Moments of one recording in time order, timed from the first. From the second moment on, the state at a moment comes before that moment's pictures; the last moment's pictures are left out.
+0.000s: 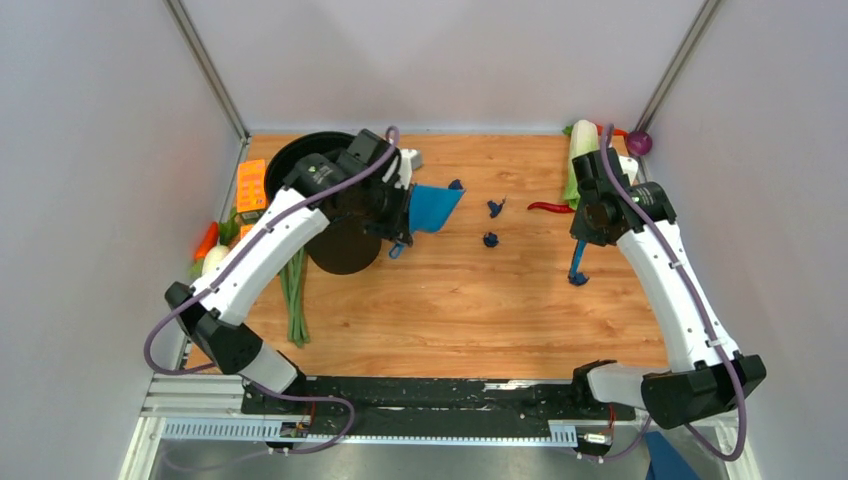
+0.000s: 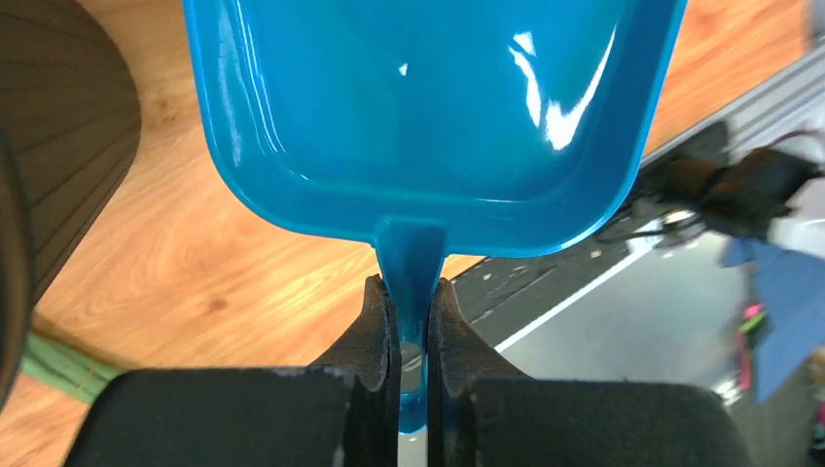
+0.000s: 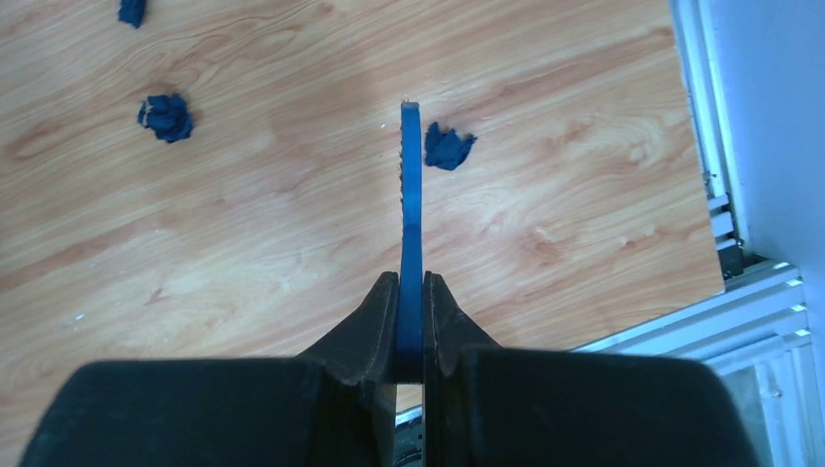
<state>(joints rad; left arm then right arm) -0.66 1.52 1.79 -1.20 0.23 -0.39 0.27 1.26 1.46 -1.24 0.37 0.52</state>
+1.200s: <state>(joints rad) -0.95 1.80 1.54 -1.12 0.02 -0.10 0.14 1.66 1.32 -1.07 0.43 0.37</state>
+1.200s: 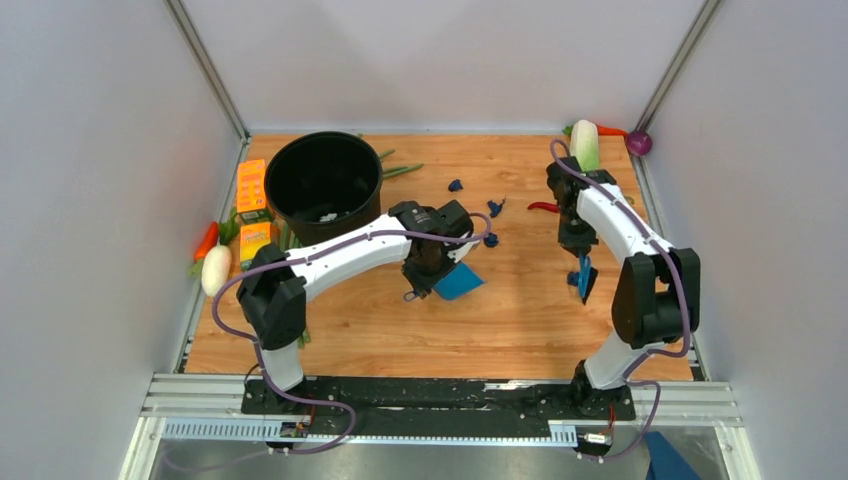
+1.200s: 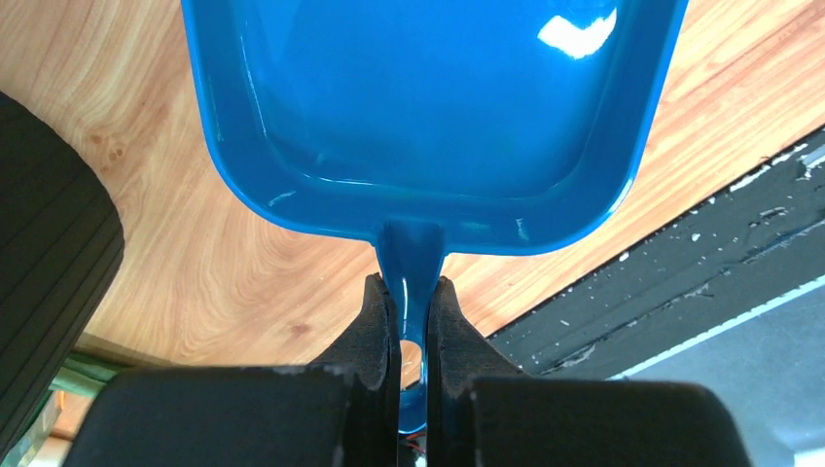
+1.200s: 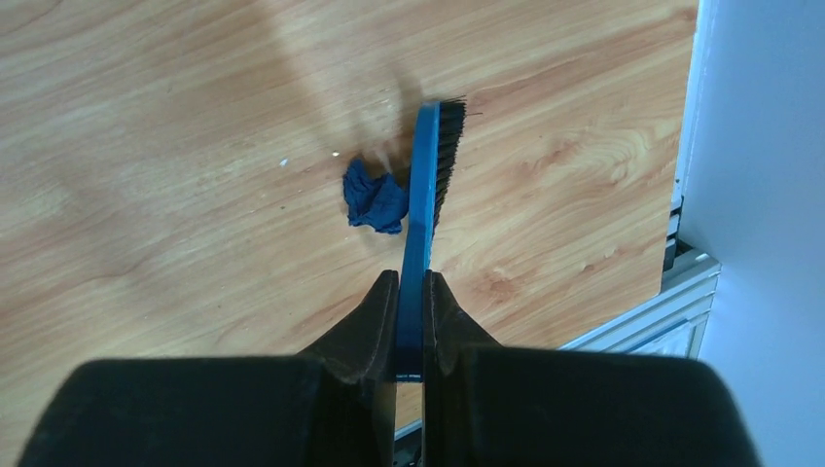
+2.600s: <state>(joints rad) -0.95 1.84 1.26 -0.83 -0.06 -0.02 0.55 1.58 1.39 -1.00 0.06 0.33</state>
